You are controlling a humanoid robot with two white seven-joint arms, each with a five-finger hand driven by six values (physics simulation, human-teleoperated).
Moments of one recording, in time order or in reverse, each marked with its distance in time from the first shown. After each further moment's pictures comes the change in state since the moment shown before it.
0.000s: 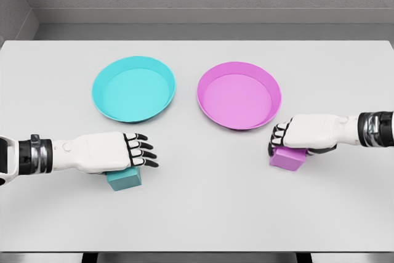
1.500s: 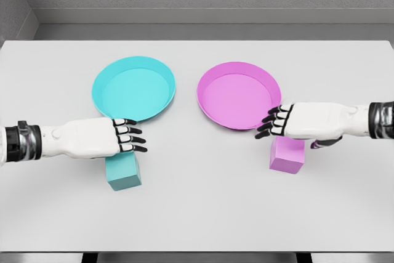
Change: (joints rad) left arm -0.064 0.037 0.002 0.008 -0.056 0.000 -0.002; right arm 0.029 -0.006 -0.108 -0.042 -0.035 -0.056 -0.001
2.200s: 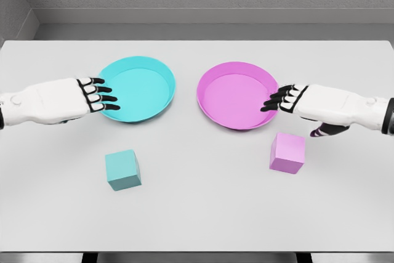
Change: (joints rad) left arm -0.015 0.068 0.145 0.045 0.005 0.000 0.026; right arm 0.083 -0.037 -0.076 0.004 -0.048 0.107 -0.169
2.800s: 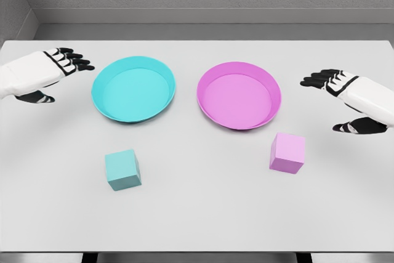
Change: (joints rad) left arm -0.029 -0.088 0.024 0.352 0.146 0.000 0.164; right arm 0.396 -0.091 -0.306 -0.004 -0.129 0.002 -0.372
